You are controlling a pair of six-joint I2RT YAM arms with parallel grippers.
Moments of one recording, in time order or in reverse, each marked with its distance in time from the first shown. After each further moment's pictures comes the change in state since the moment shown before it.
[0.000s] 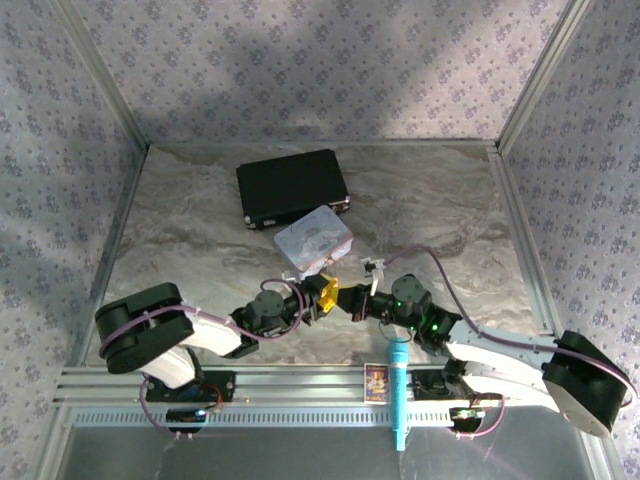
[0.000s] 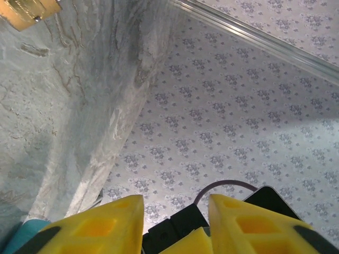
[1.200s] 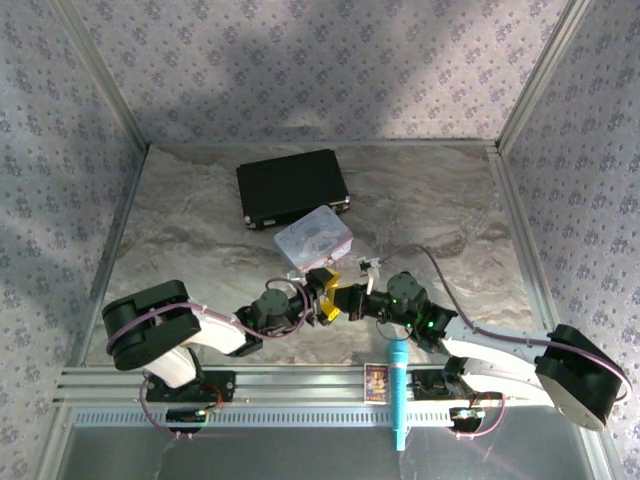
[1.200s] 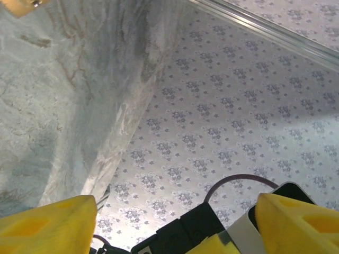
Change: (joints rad) left arm -0.005 0.052 0.023 0.019 0.018 0.005; right arm 0.006 0.060 0.027 0.009 -0.023 0.000
